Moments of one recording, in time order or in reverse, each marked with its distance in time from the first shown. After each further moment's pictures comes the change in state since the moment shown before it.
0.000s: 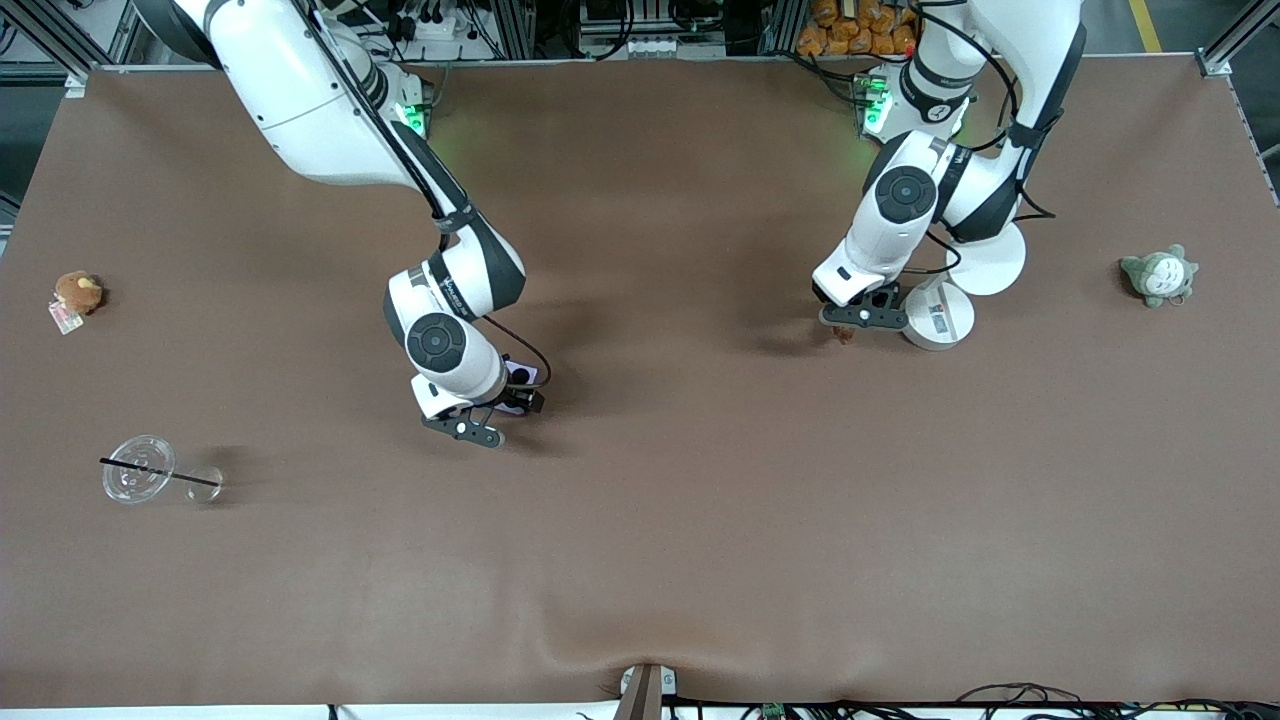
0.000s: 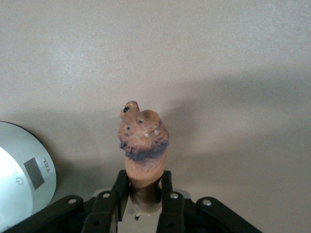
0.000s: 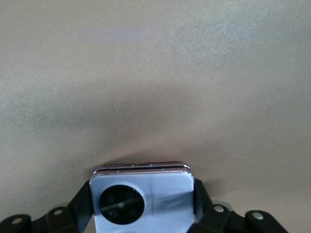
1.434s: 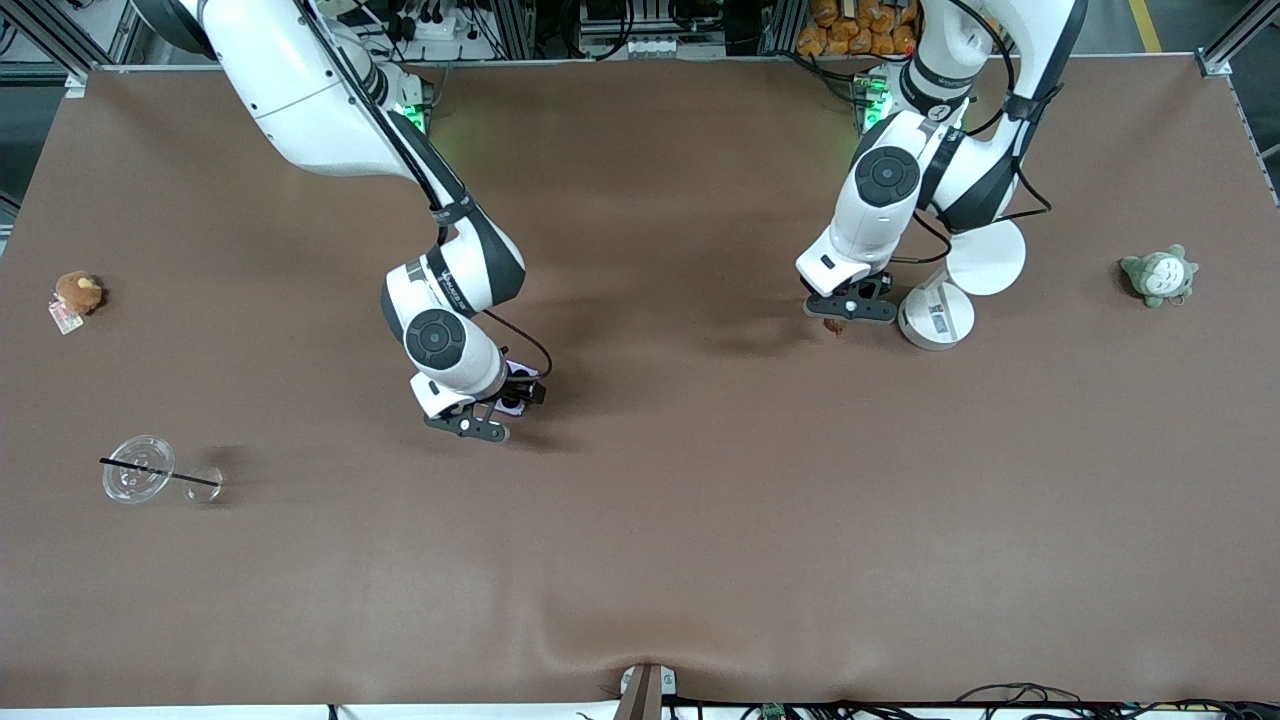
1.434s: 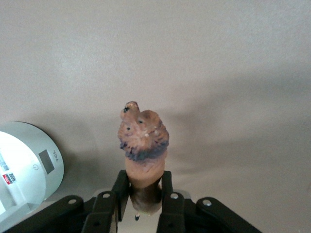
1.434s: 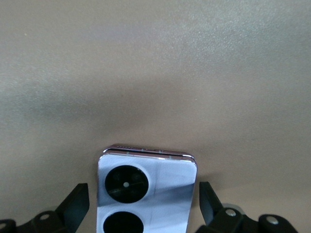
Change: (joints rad) left arm -0.065 -0.066 0.001 0.066 0.000 -0.159 -0.025; right arm -0.001 -0.017 0.009 -0.003 0.004 -0.042 -0.078
